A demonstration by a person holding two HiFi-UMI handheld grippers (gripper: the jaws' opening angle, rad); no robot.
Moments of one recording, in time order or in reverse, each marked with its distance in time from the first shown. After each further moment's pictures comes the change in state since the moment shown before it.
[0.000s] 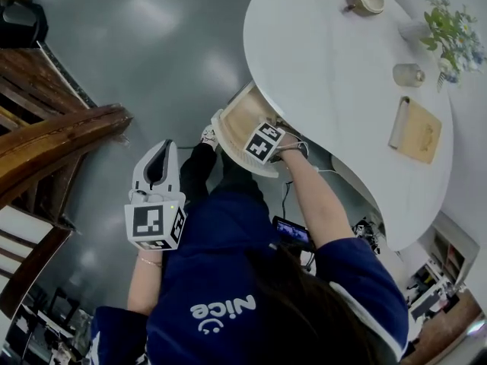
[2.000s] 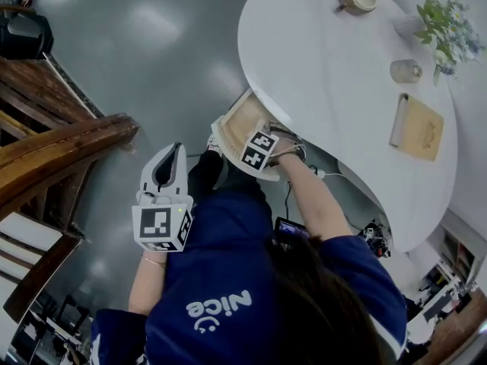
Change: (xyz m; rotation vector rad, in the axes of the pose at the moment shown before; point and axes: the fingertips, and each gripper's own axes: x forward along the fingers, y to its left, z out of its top) left arm 0.005 -0.022 0.011 0.050 -0.015 -0.047; right arm -0.001 -0.005 0.008 -0.125 0.008 -0.135
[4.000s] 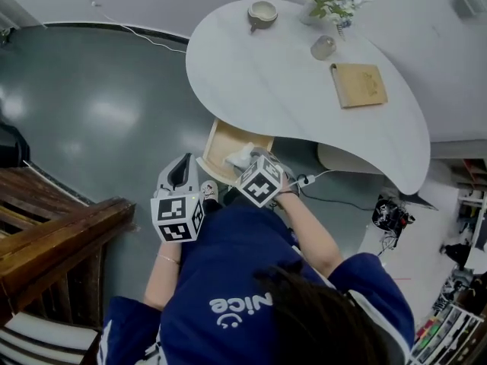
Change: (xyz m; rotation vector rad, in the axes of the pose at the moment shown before) left arm 0.027 -0.039 0.025 0.103 -0.035 -0.310; right arm -0.197 0.014 0.026 0.658 -0.377 -0.153
